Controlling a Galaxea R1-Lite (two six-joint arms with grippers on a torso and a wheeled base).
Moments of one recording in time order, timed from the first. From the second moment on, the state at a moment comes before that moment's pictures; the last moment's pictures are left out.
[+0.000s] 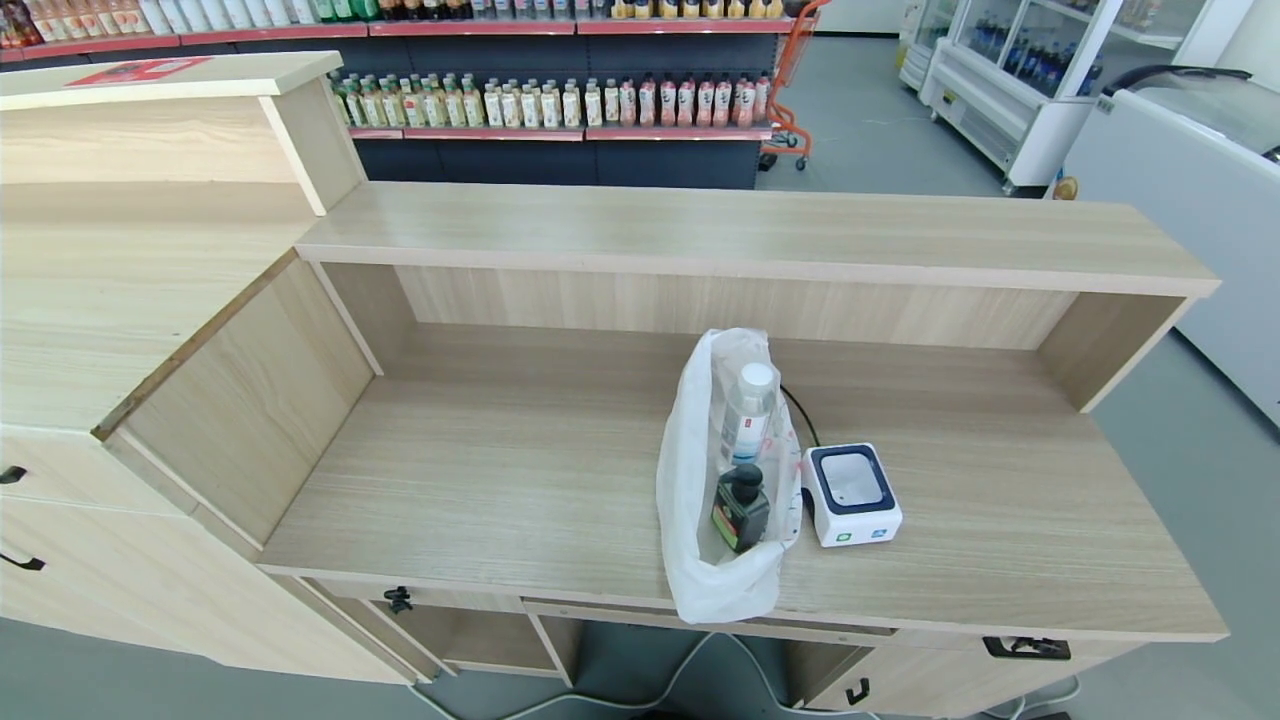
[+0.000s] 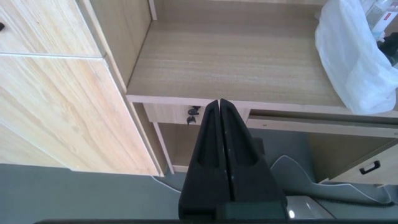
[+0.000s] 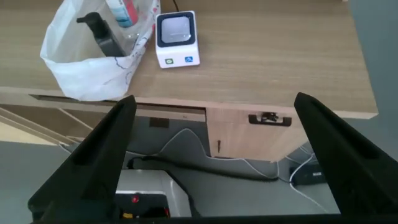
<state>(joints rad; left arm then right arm) 0.00 0.00 0.00 0.00 -0.03 0.01 0.07 0.30 -0.02 -0.16 -0.01 0.00</state>
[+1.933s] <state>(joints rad) 0.00 0.00 0.00 0.00 -0.03 0.01 0.05 0.07 0.00 -0.11 0.00 0.08</state>
